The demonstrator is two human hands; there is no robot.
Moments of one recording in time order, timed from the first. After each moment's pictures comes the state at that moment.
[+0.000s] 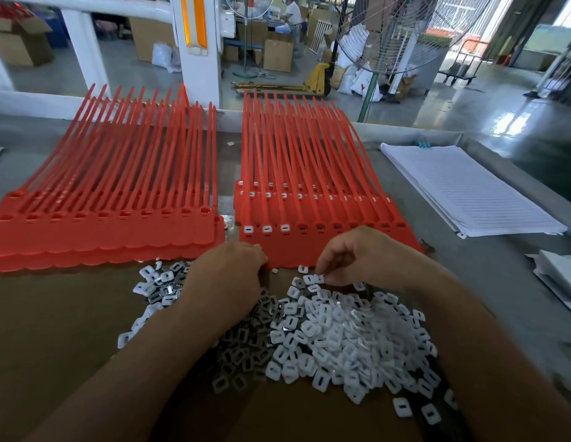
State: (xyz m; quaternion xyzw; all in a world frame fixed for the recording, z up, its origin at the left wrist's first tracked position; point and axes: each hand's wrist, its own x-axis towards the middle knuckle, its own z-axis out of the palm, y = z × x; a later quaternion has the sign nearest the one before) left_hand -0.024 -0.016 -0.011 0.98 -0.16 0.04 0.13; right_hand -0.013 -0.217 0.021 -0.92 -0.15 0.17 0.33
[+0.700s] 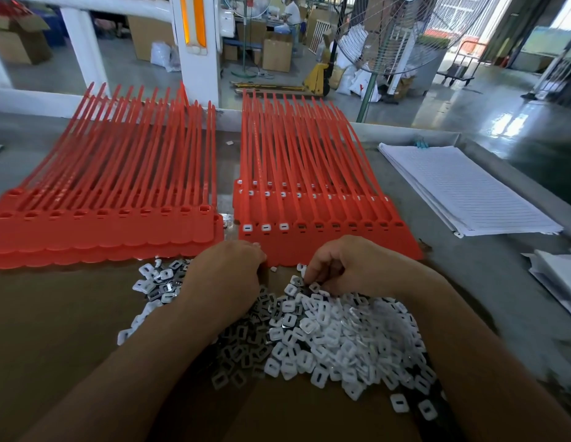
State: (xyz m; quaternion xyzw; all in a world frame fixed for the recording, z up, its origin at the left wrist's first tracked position) left_hand -0.024 -0.017 -0.010 0.98 -0.16 0.04 0.13; right_hand -0.016 -0.208 0.018 -0.91 -0.18 0.21 0.30
